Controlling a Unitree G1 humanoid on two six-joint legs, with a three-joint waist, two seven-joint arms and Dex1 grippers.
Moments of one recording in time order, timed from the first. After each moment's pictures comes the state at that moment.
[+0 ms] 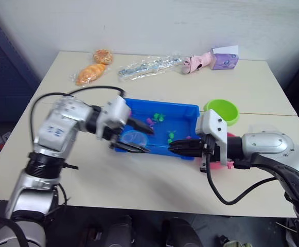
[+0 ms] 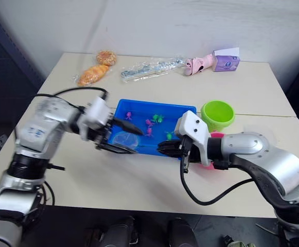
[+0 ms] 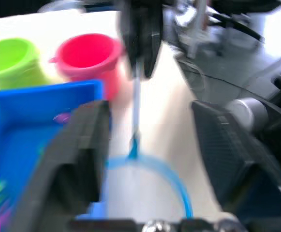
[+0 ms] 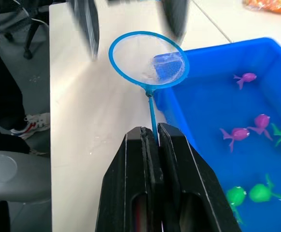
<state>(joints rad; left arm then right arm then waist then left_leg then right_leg) -0.77 0.69 0.00 0.05 -0.47 0.40 -1.38 -0.45 -0.87 0.02 -0.64 0.76 0.88 0.78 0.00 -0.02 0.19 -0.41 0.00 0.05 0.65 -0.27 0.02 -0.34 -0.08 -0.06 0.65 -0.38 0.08</state>
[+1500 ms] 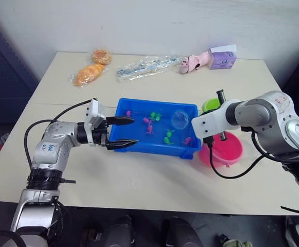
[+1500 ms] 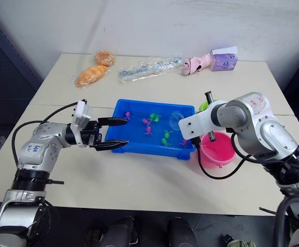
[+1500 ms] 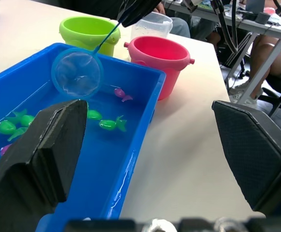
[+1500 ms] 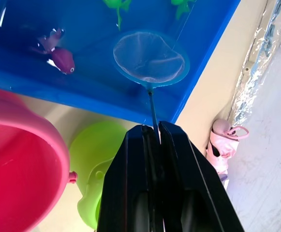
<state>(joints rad) -0.58 0.57 0.02 0.17 -0.46 0.35 -1.24 -0.84 -0.97 0.45 -0.22 -0.52 0.18 1.21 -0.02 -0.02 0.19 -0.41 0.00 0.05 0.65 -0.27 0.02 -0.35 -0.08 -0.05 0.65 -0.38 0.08</state>
